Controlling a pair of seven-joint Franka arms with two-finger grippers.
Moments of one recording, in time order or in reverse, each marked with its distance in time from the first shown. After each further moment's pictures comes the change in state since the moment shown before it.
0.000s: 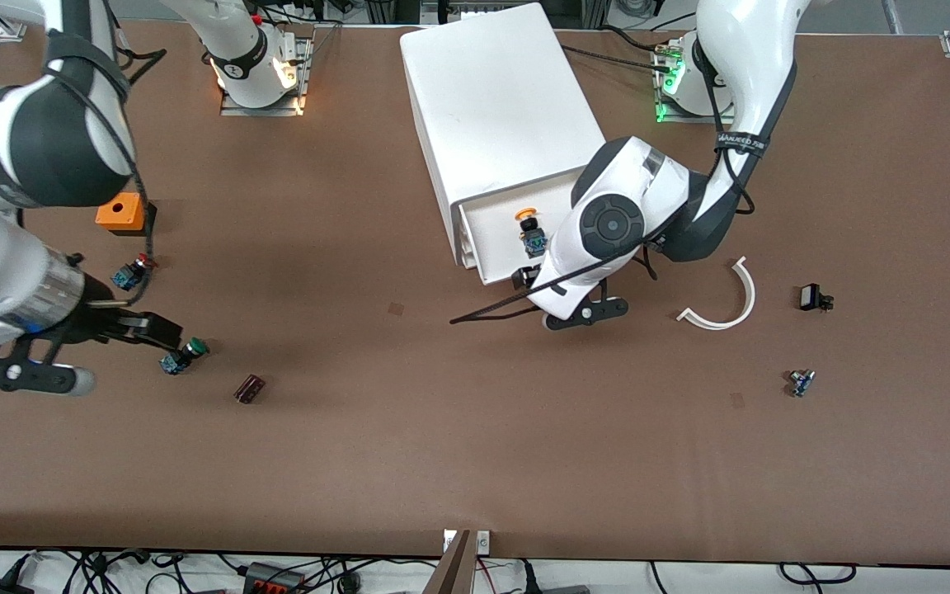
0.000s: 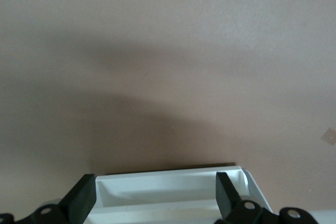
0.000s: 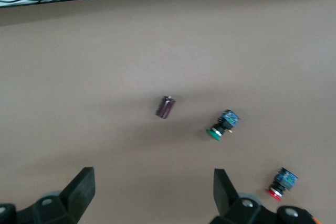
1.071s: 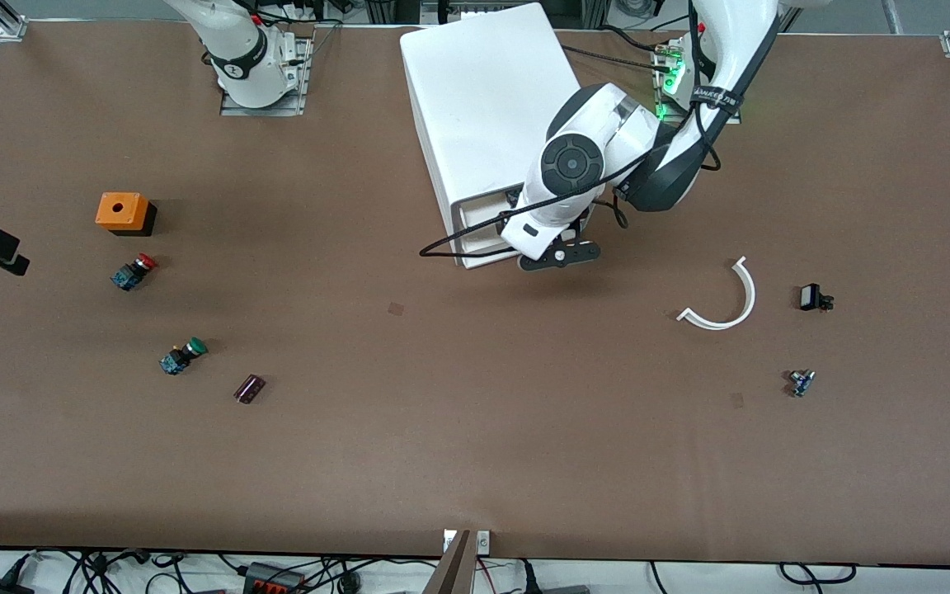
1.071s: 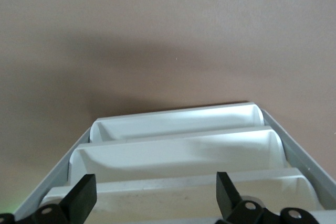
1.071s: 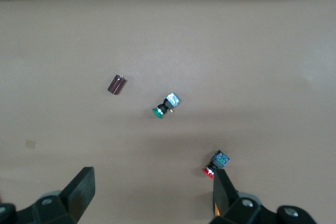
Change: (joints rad) left arm 0.002 -0.133 -0.112 -0.218 -0.015 0.012 -0.066; right arm -0.198 -0.316 0.014 -0.304 0.000 0.013 -0.296
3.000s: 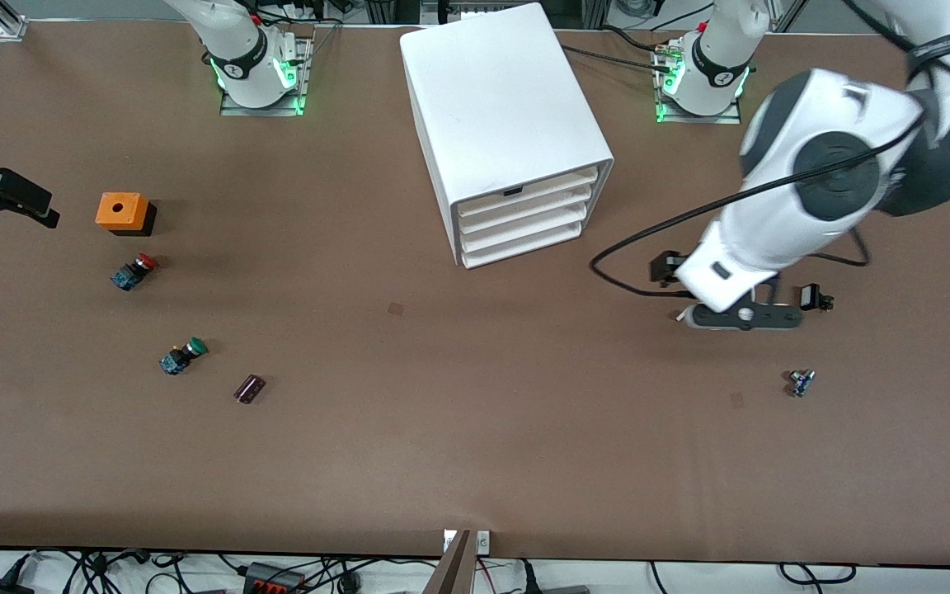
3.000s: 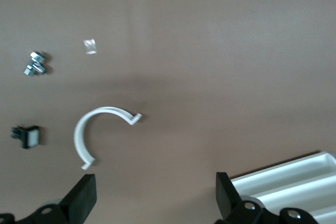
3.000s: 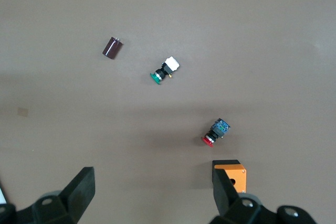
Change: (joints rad) left arm 0.373 -0.065 -0.011 0.317 0.212 -0.285 0.575; right arm 0.004 -0.192 0.004 -0.284 -0.029 0.034 0.003
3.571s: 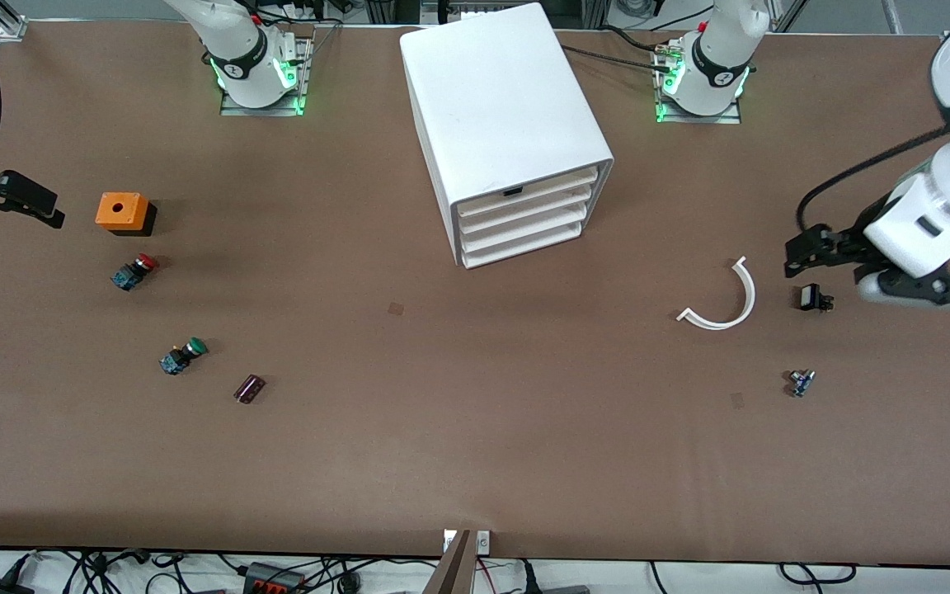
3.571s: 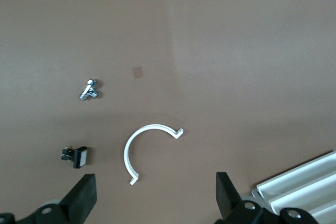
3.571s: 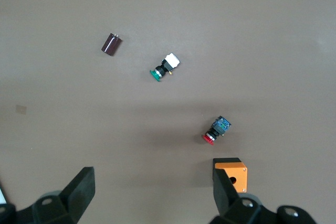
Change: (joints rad) left arm 0.001 -0.247 0.274 -0.193 -0.157 0.122 0.288; right arm 0.000 -0.001 0.000 -0.015 0.000 0.003 0.000
